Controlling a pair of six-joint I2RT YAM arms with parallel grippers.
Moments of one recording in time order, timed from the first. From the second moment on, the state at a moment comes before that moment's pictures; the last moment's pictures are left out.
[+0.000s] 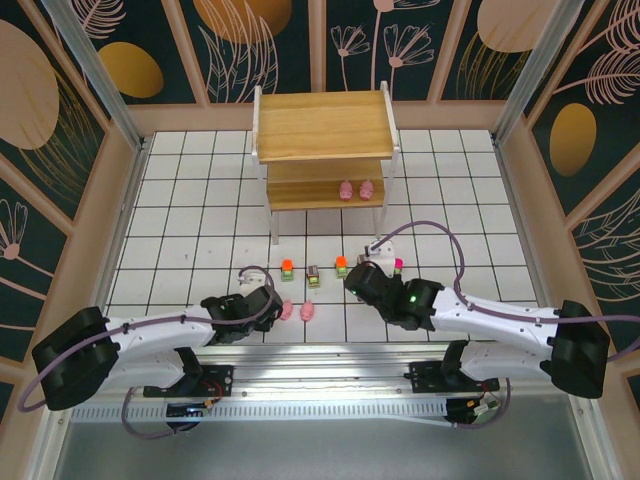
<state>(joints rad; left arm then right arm) -1.00 1.17 0.39 -0.38 -0.38 -0.83 1.12 1.11 0.67 -0.52 0.61 0.82</state>
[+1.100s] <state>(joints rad) -1.00 1.10 0.50 -0.43 -0.43 -0.79 1.09 1.05 0.61 -0.51 0.61 0.83</state>
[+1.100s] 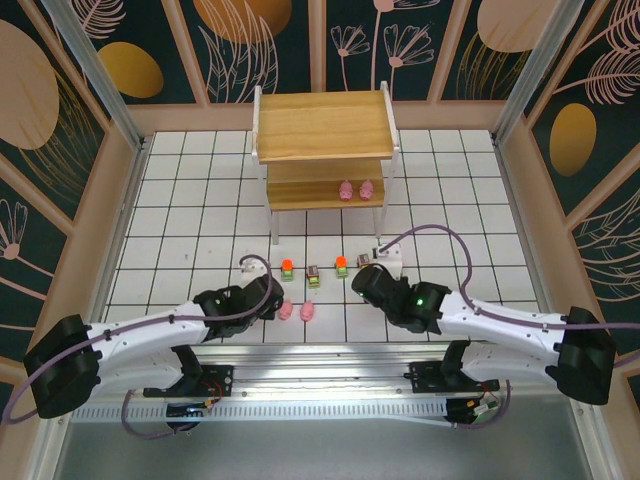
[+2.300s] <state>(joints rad) -0.89 1.63 1.33 -0.41 -0.46 -0.55 0.99 0.85 0.41 -0.46 0.63 0.84</state>
